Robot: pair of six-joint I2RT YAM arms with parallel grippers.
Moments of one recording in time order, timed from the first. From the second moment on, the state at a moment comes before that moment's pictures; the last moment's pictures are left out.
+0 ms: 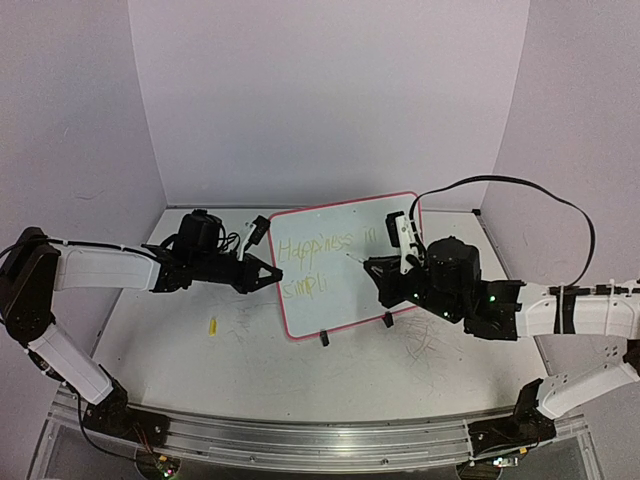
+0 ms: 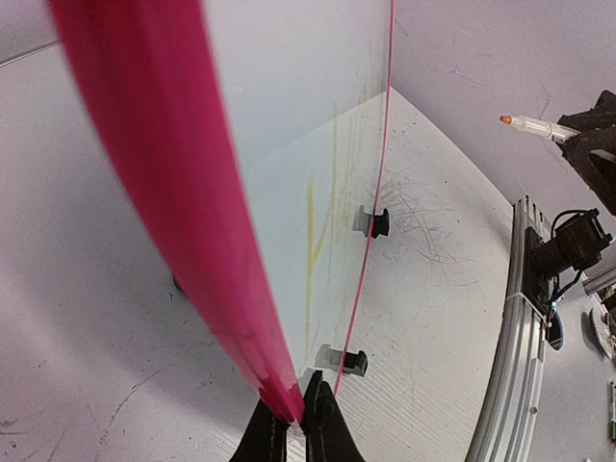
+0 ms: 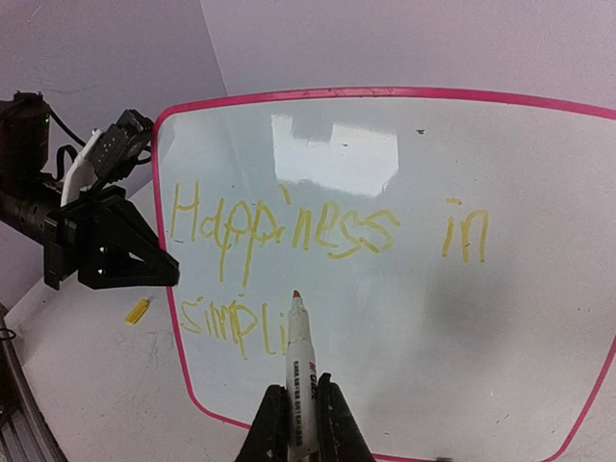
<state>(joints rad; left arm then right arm) -0.62 1.53 0.85 0.15 0.52 -0.18 0.98 1.27 0.76 0.22 0.29 0.27</state>
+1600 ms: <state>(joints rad) -0.63 1.53 0.85 0.15 0.52 -0.18 0.98 1.49 0.77 0.31 0.25 0.27</state>
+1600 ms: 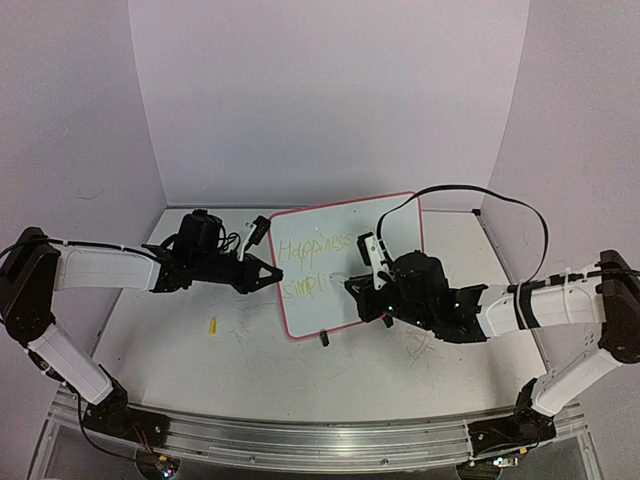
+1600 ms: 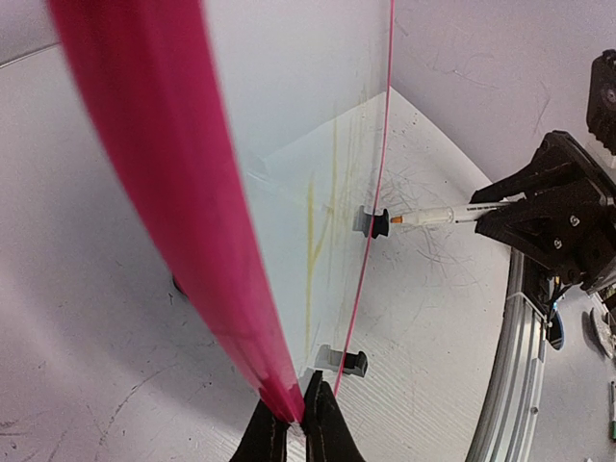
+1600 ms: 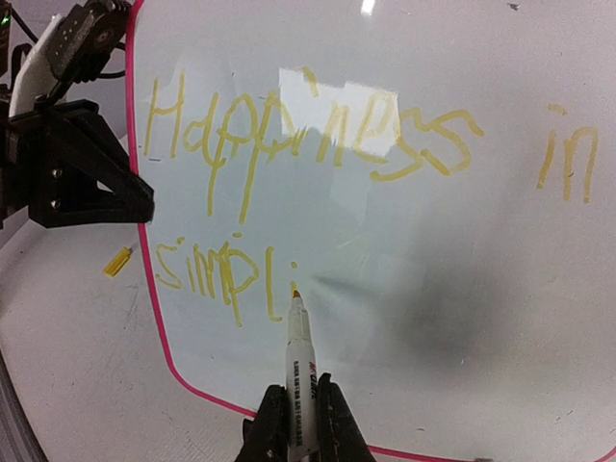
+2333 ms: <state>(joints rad) -0.63 1.53 0.85 0.15 0.52 -0.18 0.98 1.52 0.80 0.29 0.29 0.30</state>
